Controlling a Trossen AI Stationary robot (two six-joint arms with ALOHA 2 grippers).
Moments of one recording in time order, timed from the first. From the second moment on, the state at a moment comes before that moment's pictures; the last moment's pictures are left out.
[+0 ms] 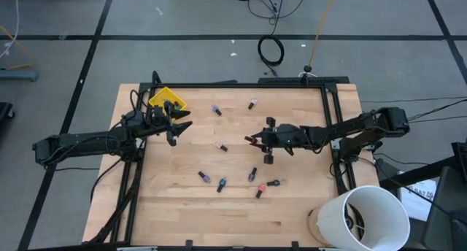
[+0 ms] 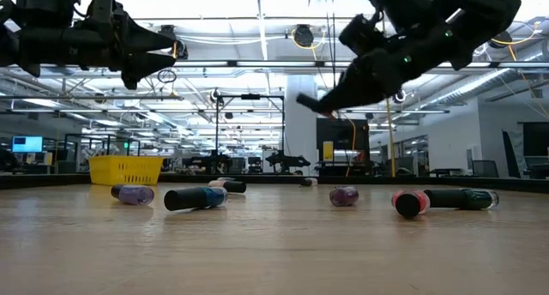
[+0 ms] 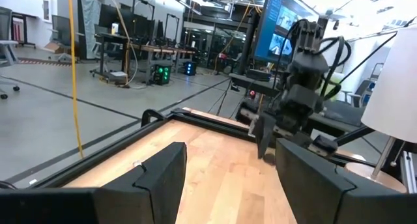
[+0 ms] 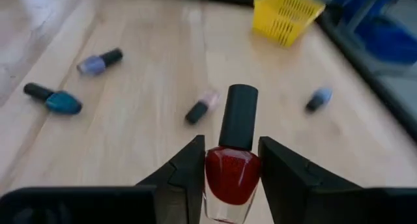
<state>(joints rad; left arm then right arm) 0.36 0.61 0.13 0.59 0.12 -0.19 -0.03 1.43 0.58 0.44 0.13 -0.15</state>
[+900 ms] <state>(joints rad) 0.36 0.61 0.13 0.55 0.13 -0.56 -0.06 1.44 0.58 0.51 0.24 -0.45</state>
